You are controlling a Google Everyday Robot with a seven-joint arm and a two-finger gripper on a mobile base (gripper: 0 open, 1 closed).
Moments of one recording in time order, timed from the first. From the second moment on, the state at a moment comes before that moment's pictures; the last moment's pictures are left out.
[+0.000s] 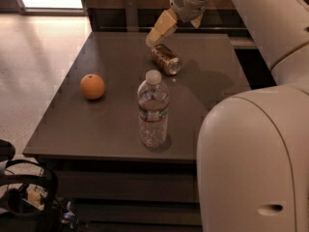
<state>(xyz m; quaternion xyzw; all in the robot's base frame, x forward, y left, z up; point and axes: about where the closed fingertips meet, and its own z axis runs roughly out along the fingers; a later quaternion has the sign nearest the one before) 0.722 -0.069 0.930 -0.34 0.92 0.08 0.19</state>
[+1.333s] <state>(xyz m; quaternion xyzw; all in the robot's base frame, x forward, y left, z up) 0.757 -0.042 0.856 -0.35 0.93 0.02 0.10</state>
